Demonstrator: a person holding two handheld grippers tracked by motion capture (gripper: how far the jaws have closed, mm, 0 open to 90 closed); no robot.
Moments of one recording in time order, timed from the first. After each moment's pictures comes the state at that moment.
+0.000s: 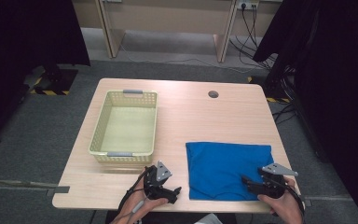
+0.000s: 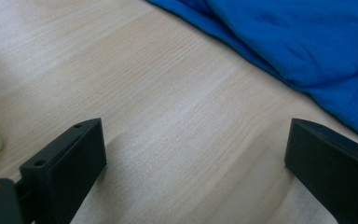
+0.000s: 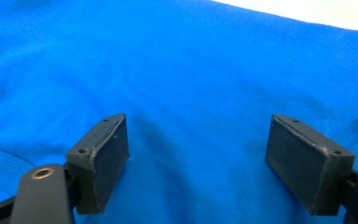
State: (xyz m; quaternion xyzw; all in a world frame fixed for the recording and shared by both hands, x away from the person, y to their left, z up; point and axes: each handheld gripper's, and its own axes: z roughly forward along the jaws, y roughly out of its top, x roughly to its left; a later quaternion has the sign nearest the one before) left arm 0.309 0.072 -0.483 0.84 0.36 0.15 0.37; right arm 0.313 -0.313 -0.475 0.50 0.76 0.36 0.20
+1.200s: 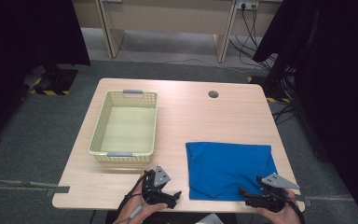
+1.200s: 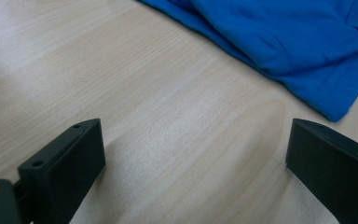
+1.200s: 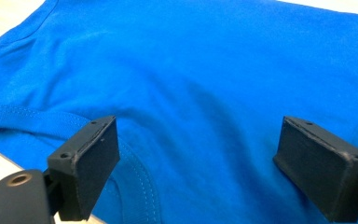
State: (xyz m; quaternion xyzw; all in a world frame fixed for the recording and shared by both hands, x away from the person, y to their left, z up) left arm 0.294 0.076 -0.485 0.84 0.36 0.14 0.39; right arm 0.278 -0.302 -0.475 0.48 0.76 0.39 0.19
